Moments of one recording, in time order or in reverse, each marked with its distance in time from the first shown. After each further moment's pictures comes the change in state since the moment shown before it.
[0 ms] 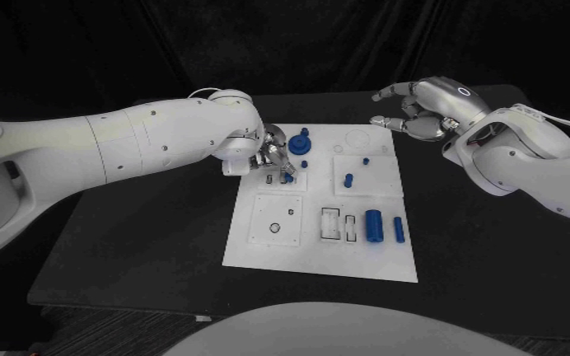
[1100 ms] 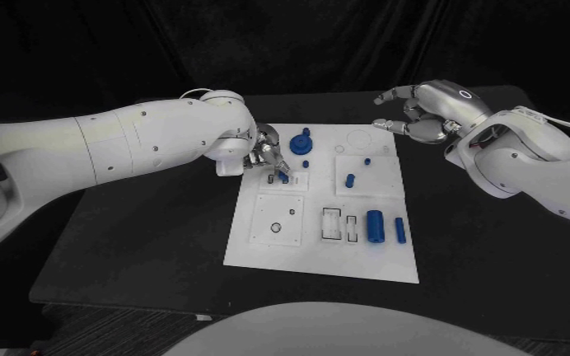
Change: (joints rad) left arm -0.002 -0.041 0.000 0.018 -0.001 -0.018 0.000; left_hand -0.042 -0.026 0.069 -0.006 0.020 0.013 0.002 -0.016 0.029 0.000 0.000 0.000 0.000 0.000 0.000 0.000 0.000 0.000 0.000 0.000 -0.004 0.000; right arm -0.005 -0.001 0.000 -0.004 0.000 0.017 -0.004; right_hand 0.000 0.000 0.000 0.000 0.000 0.000 0.000 0.000 -0.002 0.000 0.000 0.000 0.000 0.000 0.000 -0.004 0.000 0.000 0.000 0.000 -0.007 0.000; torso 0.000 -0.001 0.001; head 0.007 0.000
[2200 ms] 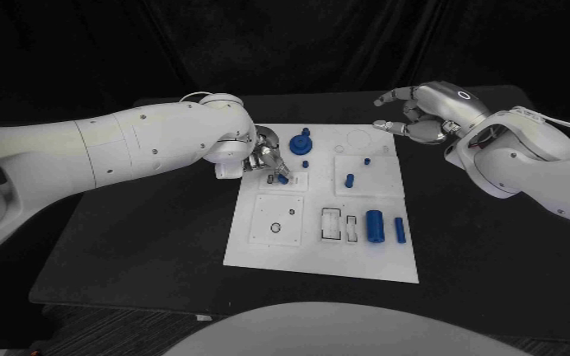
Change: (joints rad) left arm -0.012 -0.004 0.003 0.004 0.000 0.002 0.005; left_hand -0.015 -0.014 0.021 -0.010 -0.009 -0.003 0.001 -0.005 0.005 0.000 0.000 0.000 0.000 0.000 0.000 0.000 0.000 0.000 0.000 0.000 -0.004 0.000; right arm -0.002 0.003 0.000 -0.006 0.000 0.016 -0.008; right_hand 0.000 0.000 0.000 0.000 0.000 0.000 0.000 0.000 -0.002 0.000 0.000 -0.005 0.000 0.000 0.000 -0.004 0.000 0.000 -0.004 -0.004 -0.007 0.001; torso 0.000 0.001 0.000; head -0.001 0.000
